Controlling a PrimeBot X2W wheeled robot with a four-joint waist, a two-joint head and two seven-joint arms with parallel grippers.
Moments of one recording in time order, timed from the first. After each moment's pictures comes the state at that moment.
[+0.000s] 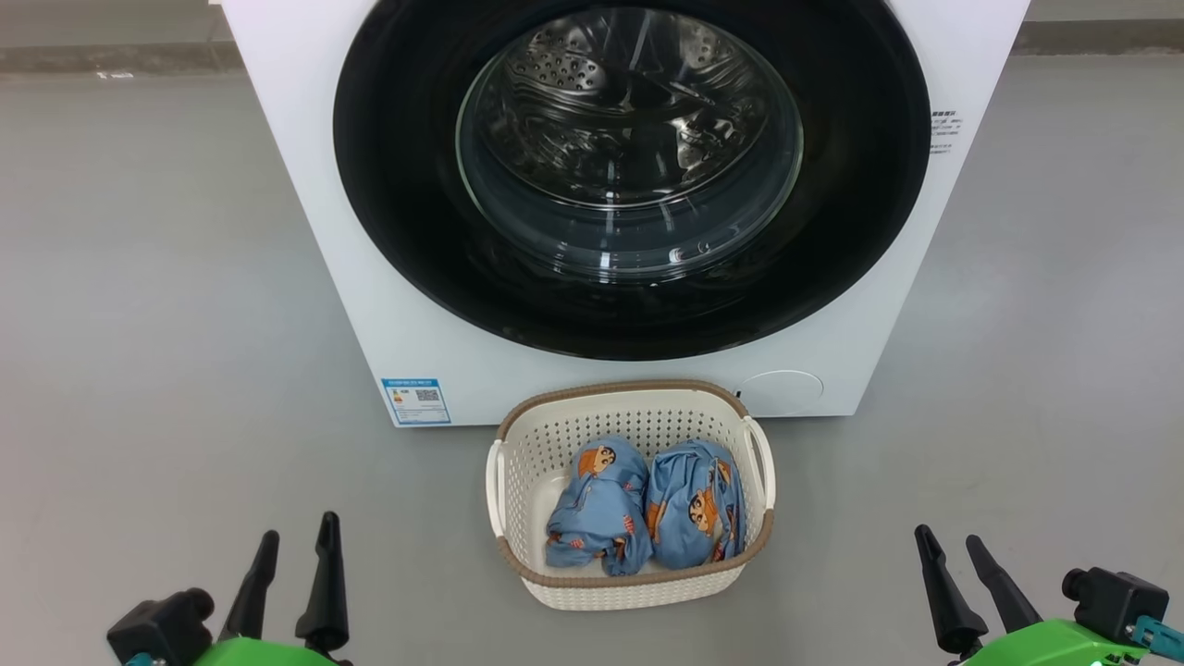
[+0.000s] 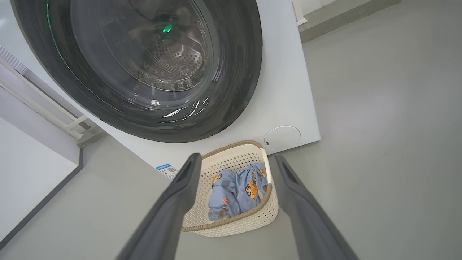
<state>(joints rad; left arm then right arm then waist) -0.02 0.02 -0.03 0.23 -0.53 -0.13 -0.17 -0.03 -0.15 0.02 0.37 0.63 0.13 -0.17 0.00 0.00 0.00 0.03</state>
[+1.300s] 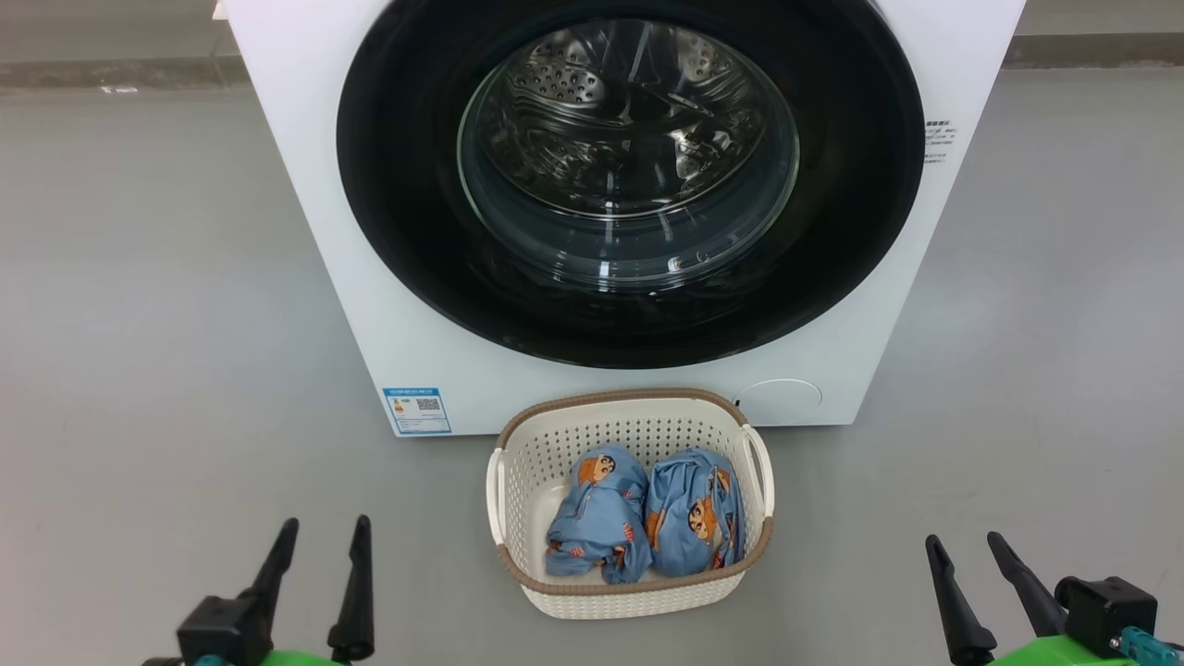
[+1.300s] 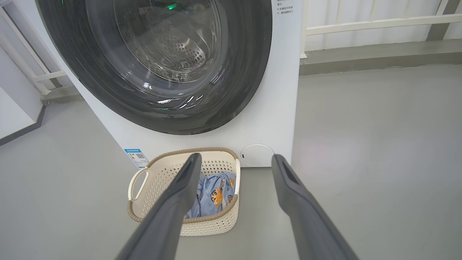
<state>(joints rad) -0.02 0.03 -0.07 0.24 -0.21 -0.13 -0.25 -0.01 -0.17 -0.02 0.37 0.31 0.13 -0.25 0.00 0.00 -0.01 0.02</state>
